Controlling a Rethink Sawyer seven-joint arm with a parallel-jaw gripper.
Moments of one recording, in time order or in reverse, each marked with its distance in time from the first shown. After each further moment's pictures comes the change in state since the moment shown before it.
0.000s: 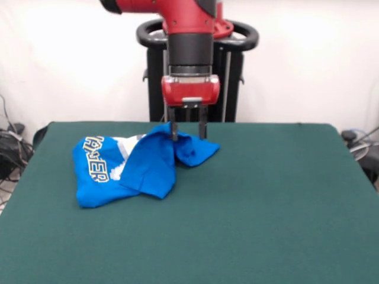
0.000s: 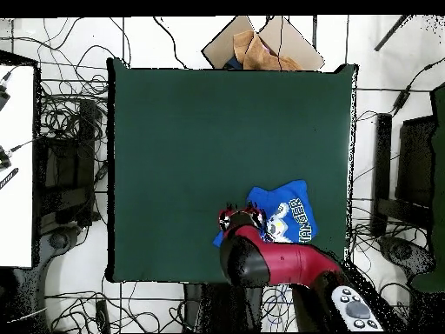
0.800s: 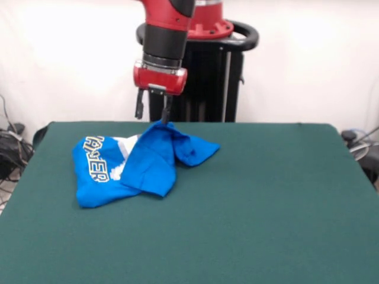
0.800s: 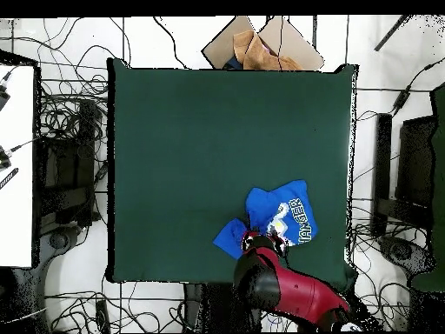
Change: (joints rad) arm 0.072 0.012 -0.257 0.059 0.181 -0.002 0.000
